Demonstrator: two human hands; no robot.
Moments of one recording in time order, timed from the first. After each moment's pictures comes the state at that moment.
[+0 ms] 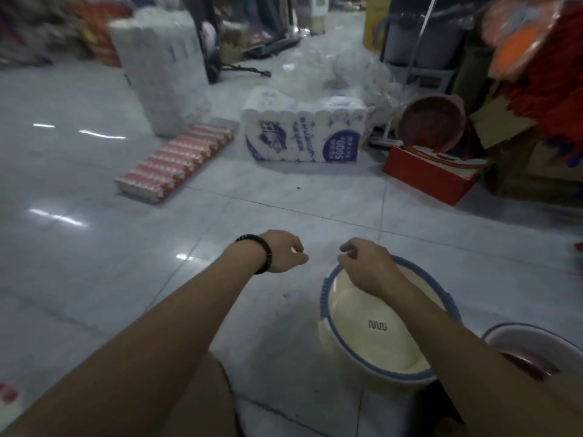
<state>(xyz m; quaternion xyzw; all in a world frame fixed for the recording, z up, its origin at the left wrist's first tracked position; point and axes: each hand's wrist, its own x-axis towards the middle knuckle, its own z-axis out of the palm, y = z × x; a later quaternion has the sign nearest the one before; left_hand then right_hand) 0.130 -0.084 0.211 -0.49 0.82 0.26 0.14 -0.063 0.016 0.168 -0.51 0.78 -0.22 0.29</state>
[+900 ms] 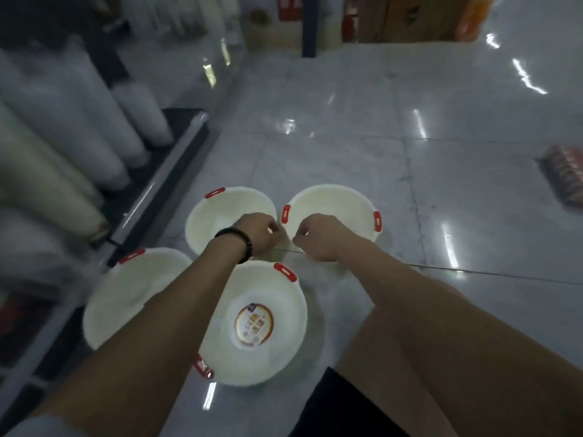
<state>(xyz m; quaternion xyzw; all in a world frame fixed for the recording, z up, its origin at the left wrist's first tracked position) 0.726 0.308 0.178 -0.94 0.23 0.24 -0.09 0.627 0.162 0.199 -0.93 0.14 0.17 0.29</state>
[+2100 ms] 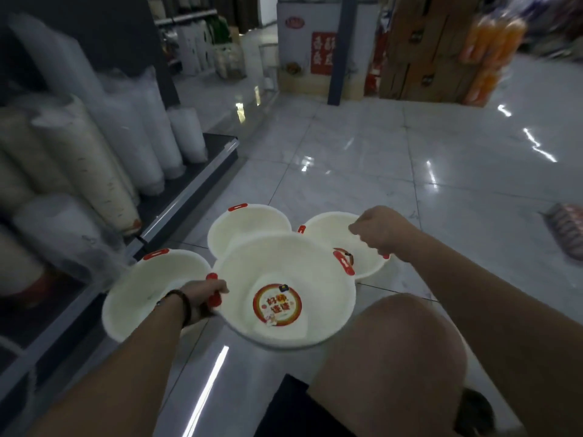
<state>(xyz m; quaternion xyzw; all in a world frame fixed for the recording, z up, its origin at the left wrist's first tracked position) 0.660 0.488 0.121 -0.71 -0.23 0.32 -0.58 0.581 0.132 0.243 -0.89 0.27 0.06 0.37</state>
